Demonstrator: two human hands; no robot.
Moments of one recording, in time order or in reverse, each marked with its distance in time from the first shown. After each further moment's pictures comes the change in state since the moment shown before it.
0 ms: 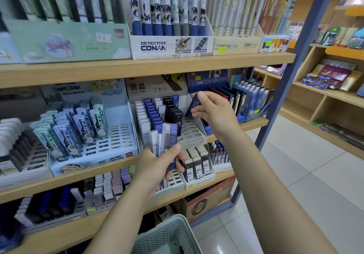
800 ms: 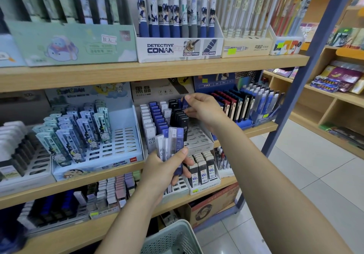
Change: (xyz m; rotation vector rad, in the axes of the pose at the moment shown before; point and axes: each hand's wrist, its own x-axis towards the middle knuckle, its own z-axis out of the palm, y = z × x) left_hand 0.006 0.001 0.004 -0.016 0.017 -0.035; right_hand 0.050 0.014 0.028 -0.060 -0.126 0.170
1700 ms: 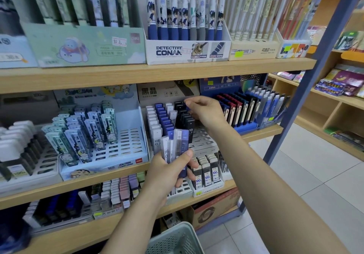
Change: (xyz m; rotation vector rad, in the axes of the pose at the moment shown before) left_hand 0.000 0.000 -0.003 -0.017 -0.021 0.019; right_hand 0.003 0.009 0.011 -0.028 0.128 -0.081
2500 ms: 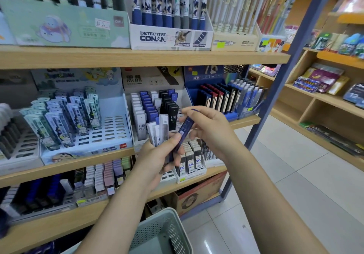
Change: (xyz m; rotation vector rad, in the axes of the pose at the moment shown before) left_hand -0.006 -0.004 0.012 -0.248 -0.122 -0.010; right_hand -0.103 -0.014 -0.040 0.100 -0.133 0.053
